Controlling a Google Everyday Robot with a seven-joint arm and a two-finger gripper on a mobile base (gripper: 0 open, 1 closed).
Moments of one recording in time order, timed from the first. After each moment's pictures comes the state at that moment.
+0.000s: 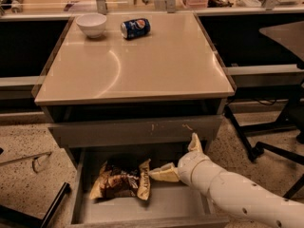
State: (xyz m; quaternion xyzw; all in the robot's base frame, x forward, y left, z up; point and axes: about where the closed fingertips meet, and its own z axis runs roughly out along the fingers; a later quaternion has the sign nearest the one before) arm 0.496 -0.070 0.642 -0.32 0.80 0.08 0.50
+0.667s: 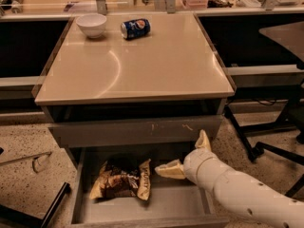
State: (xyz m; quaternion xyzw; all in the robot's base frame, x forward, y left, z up) arm 0.497 -0.090 0.656 -0.31 0.81 0.05 0.50
